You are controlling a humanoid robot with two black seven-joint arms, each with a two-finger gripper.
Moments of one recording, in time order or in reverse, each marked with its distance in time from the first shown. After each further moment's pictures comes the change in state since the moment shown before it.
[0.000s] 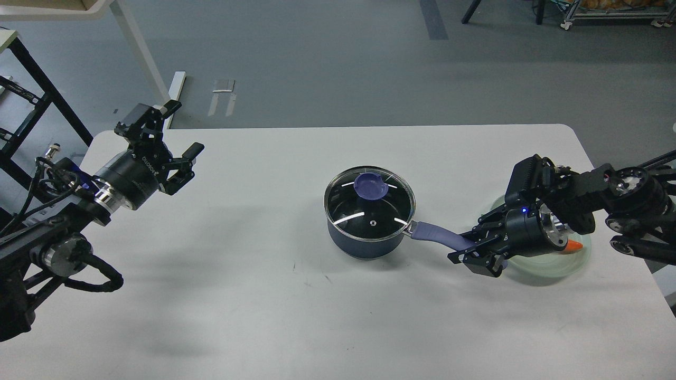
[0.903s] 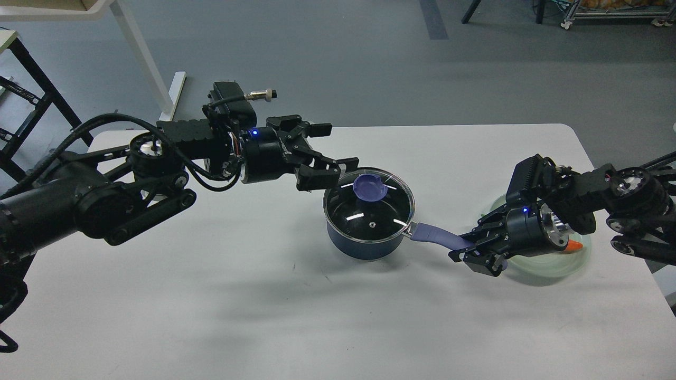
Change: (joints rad) left arm -0.507 -0.238 0.414 -0.064 1.422 0.355 0.000; right arm -0.003 -0.003 0.000 -0.001 0.008 0.000 0.000
